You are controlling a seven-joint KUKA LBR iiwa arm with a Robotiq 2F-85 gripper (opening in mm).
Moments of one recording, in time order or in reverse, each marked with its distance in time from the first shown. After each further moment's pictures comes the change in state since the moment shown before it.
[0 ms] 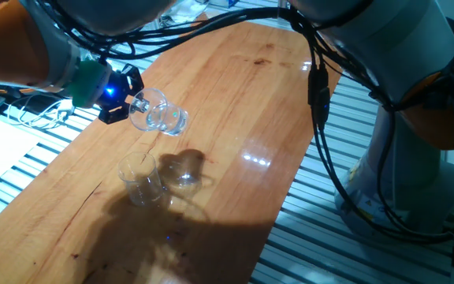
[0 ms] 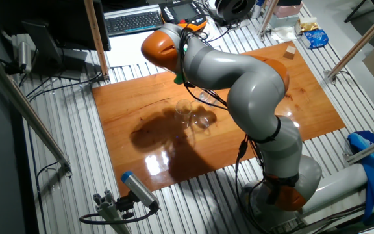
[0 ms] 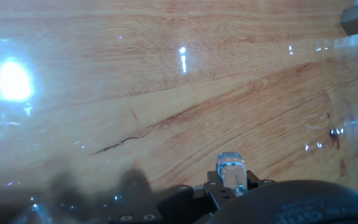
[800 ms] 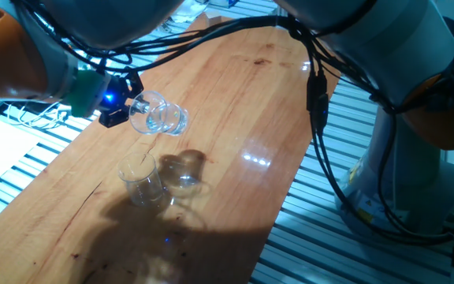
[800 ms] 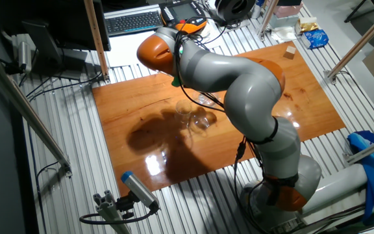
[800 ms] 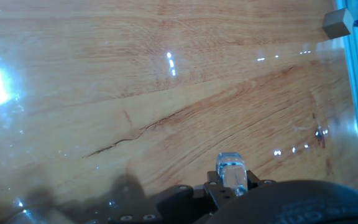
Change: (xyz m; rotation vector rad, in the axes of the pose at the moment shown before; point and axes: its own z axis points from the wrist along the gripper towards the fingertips) arm 0.004 0.002 -0.001 0.061 -0.020 0.016
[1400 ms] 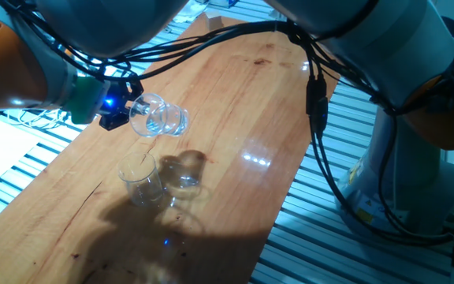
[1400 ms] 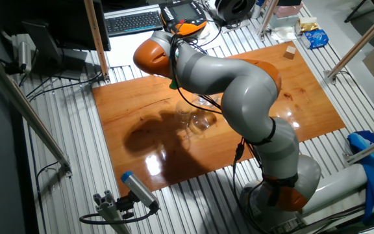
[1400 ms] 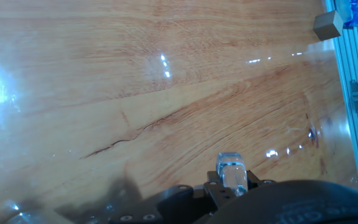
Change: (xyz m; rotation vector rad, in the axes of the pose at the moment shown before) arm 0.003 0.002 -0.001 0.033 -0.015 0.014
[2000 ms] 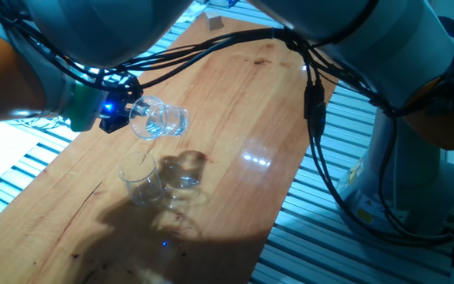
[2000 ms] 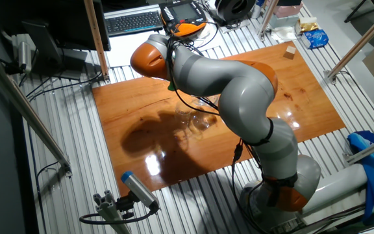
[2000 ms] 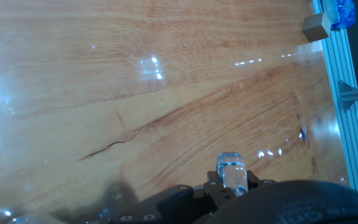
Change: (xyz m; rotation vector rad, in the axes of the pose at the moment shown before) arm 0.000 0.002 0.000 0.032 -0.005 0.012
